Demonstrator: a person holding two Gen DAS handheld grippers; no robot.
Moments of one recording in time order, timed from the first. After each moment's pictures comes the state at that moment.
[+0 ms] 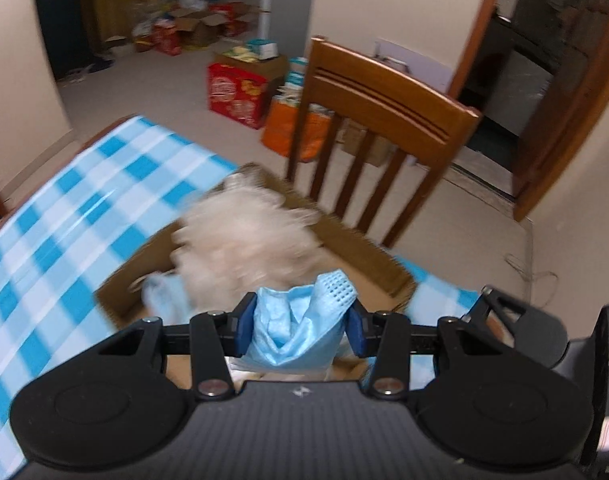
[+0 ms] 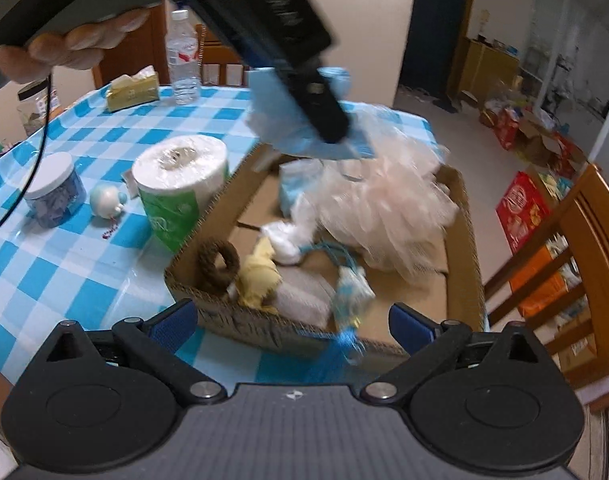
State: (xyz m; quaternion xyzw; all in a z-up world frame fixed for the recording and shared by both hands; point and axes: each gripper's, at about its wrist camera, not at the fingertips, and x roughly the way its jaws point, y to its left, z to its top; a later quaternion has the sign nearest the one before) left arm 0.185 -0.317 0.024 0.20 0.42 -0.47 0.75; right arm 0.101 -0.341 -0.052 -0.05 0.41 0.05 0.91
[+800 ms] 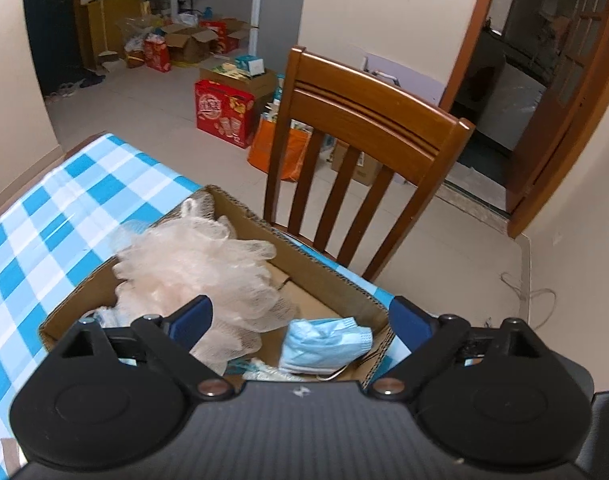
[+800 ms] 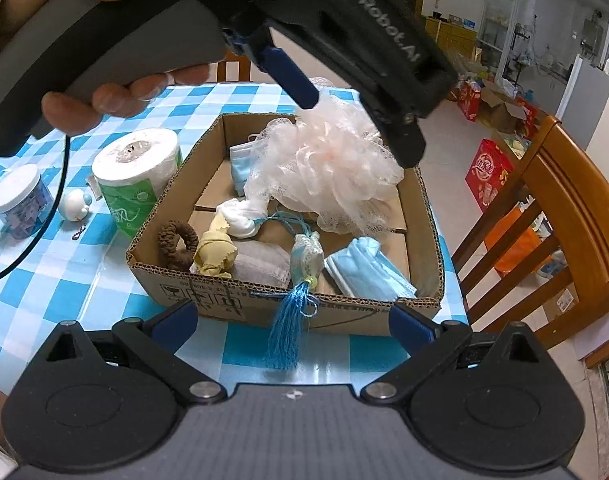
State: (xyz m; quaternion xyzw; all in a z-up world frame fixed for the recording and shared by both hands) left arm 0.172 -0.356 -0.001 0.18 0.40 -0.48 0.76; right arm 0.080 -0.367 -0.059 -0.01 0.42 -0.01 0.91
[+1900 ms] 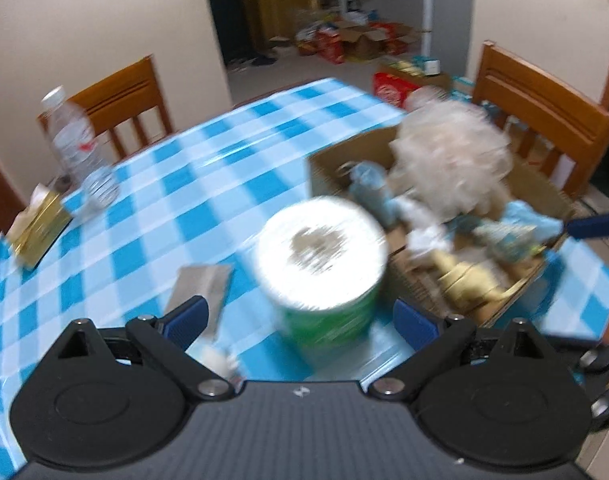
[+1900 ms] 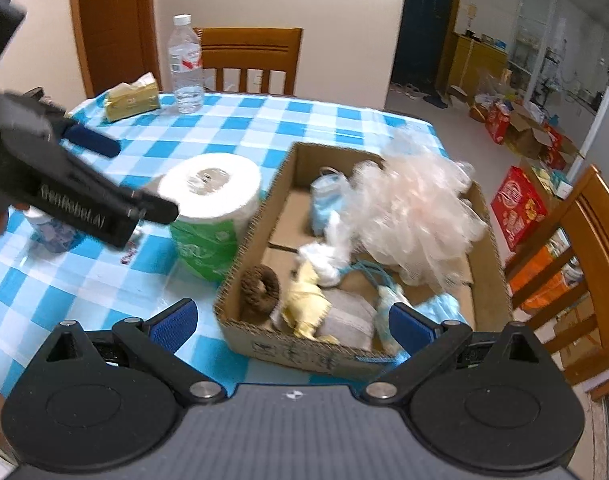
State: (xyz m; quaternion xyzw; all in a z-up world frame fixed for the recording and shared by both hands) left arm 0.161 -0.142 -0.034 0.18 0.39 -0.24 0.87; right arm 0.116 -0.293 -0.041 -0.04 0.41 0.03 0.91
